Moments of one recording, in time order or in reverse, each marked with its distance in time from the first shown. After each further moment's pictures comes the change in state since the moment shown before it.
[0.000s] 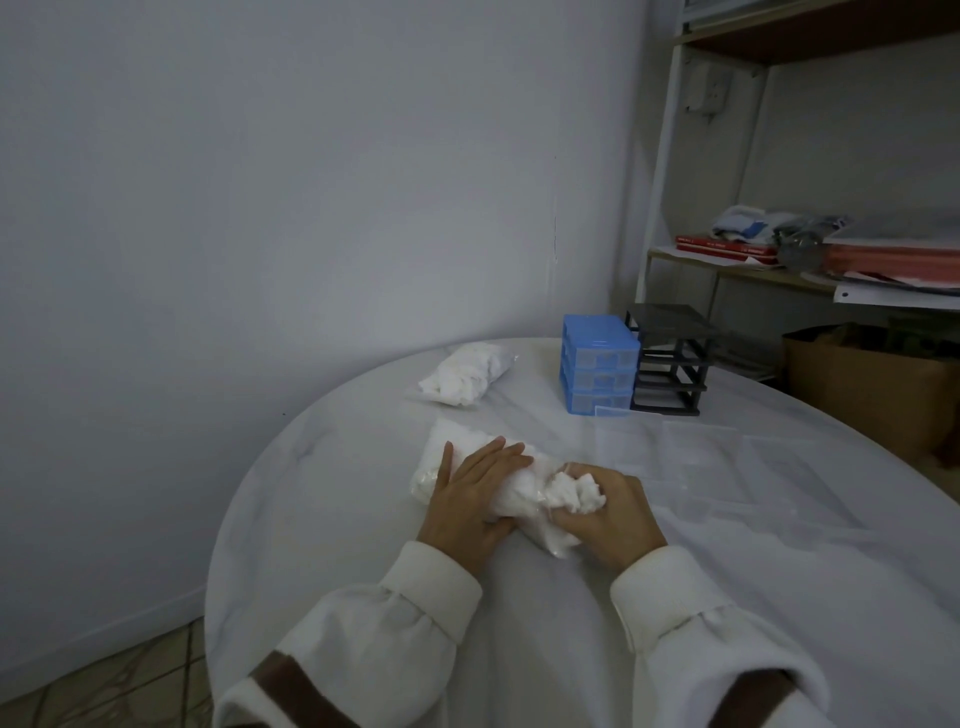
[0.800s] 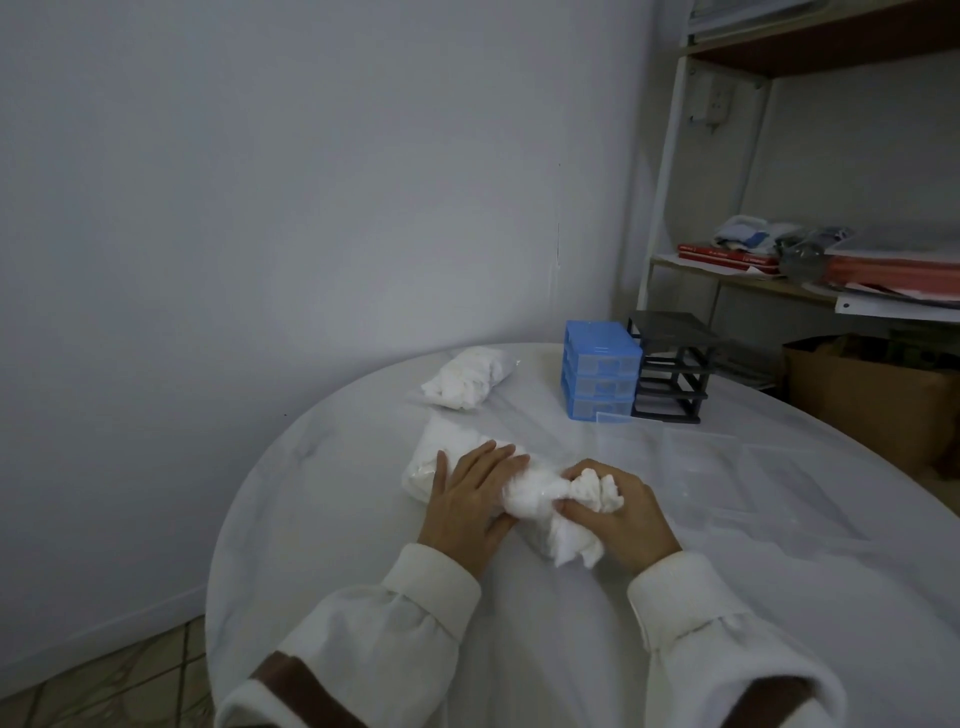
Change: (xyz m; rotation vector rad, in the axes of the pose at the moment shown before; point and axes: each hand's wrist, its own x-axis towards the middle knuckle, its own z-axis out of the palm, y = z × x) left_hand -0.001 0.003 0.000 0.155 0.038 -0.041; right_hand 0.004 0.010 -0.009 0.116 -0.001 -0.026
